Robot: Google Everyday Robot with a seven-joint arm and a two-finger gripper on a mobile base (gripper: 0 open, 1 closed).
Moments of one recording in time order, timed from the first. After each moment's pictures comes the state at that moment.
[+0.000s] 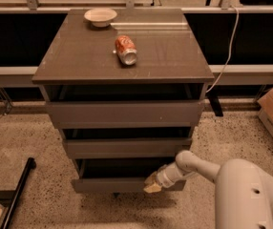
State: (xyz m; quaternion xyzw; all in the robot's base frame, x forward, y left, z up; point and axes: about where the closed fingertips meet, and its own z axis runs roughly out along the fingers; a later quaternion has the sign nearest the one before) arm 0.574 -0.078 0.238 -0.56 0.75 0.30 0.21
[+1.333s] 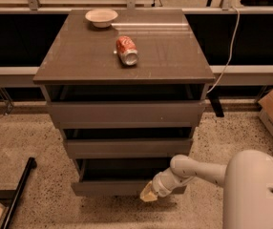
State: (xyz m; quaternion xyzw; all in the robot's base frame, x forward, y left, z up) arm 0.506 -0.056 0.273 -0.55 0.76 0.31 0.15
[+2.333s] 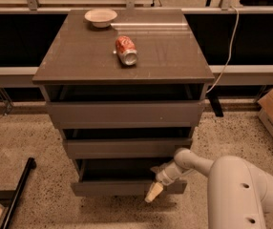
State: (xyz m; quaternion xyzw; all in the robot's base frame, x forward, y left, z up) arm 0.578 -0.082 0.229 -0.55 0.76 0.29 0.18
